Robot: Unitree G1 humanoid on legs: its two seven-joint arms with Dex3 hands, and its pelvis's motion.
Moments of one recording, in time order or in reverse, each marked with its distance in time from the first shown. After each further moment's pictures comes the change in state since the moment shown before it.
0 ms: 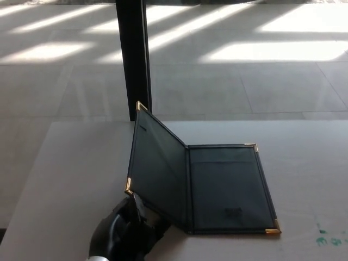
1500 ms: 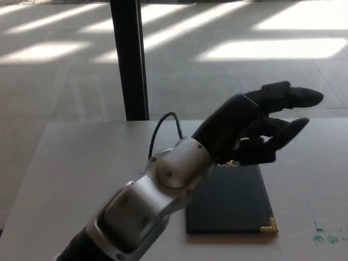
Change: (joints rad) left_arm -0.669 0.252 -0.456 -0.007 0.339 -0.140 -0.147; right_arm 0.075 0.000 0.041 -0.100 -0.010 0.022 0.014
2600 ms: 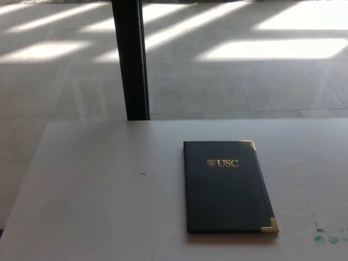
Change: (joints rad) left_arm 0.717 0.355 1.094 0.047 -0.047 -0.091 -0.091; right_arm -0.012 0.001 -0.002 0.038 0.002 0.004 0.000
